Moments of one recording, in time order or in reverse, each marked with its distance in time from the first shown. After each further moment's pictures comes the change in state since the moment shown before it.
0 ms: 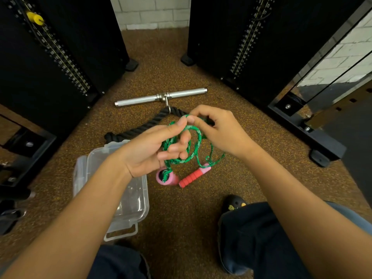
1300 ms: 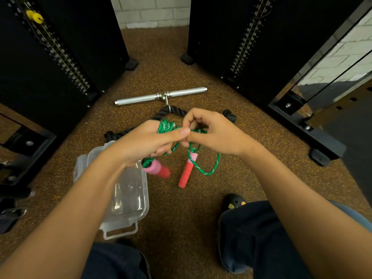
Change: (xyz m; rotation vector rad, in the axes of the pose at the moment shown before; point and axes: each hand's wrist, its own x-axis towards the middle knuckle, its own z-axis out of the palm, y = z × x) left_hand 0.005 0.000 -0.022 0.645 0.215 0.051; right_hand -0.003 -0.011 -0.002 0.185 -0.259 0.077
